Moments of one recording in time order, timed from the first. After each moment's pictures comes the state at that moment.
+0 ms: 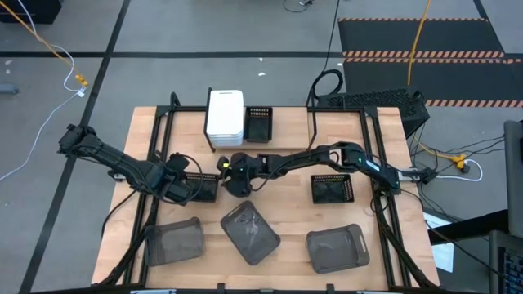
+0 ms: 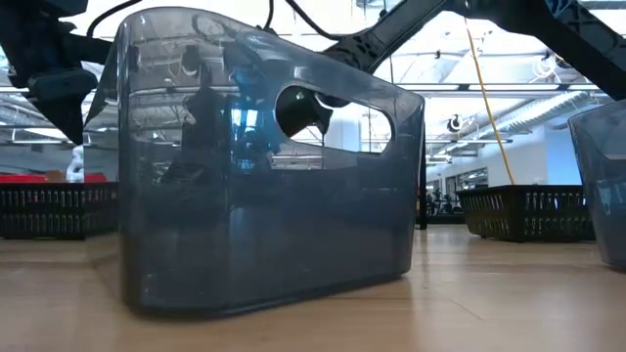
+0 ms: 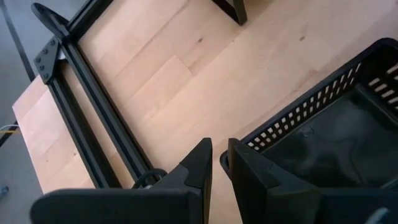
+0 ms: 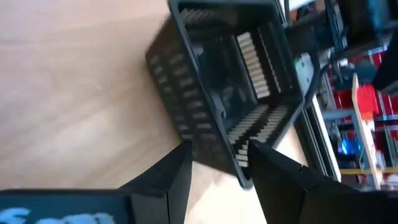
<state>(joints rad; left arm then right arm) -0.40 1.11 0.78 -1.41 -0.57 -1.26 -0.04 2.33 1.65 0.13 -0.16 -1.15</state>
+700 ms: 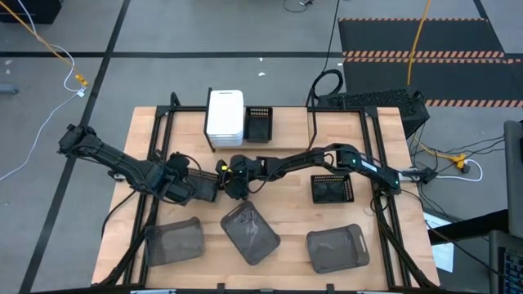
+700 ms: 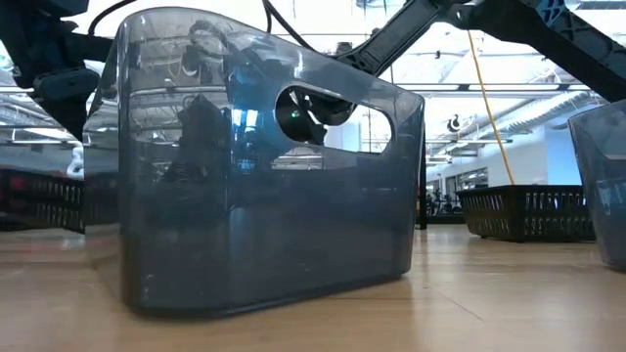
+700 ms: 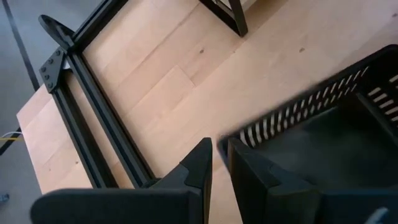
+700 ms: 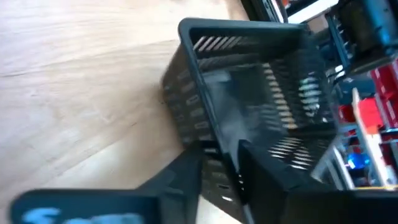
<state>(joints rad) -0.40 1.11 0.78 -1.40 -0.61 -1.25 -0.05 2.40 1.67 0.22 -0.24 -1.09</state>
